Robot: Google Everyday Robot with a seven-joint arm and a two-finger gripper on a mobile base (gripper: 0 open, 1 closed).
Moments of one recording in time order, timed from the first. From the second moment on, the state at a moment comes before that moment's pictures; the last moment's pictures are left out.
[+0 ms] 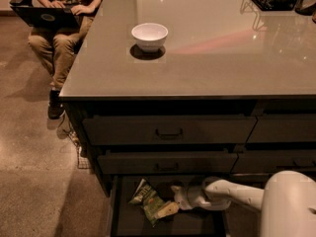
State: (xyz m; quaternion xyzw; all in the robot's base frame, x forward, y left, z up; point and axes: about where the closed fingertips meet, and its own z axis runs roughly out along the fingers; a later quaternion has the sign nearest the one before) arm 0.516 -0.051 0.263 -0.37 0.82 0.36 0.26
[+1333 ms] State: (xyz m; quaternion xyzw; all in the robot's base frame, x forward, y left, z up) arm 0.544 -0.003 0.204 -0.41 0.80 0.31 0.30
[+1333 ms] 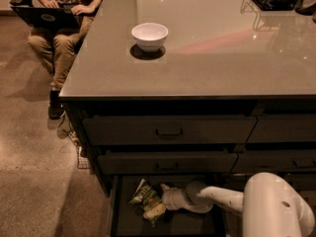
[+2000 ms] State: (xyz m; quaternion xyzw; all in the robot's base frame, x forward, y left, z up) arm 0.562 0.018 0.149 -0.43 0.80 0.29 0.30
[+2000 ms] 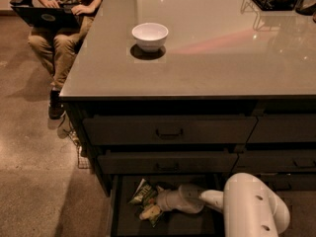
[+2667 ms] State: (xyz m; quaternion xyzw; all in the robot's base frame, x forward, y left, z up) arm 0.575 0.019 0.119 -0.42 0.81 0.30 0.29
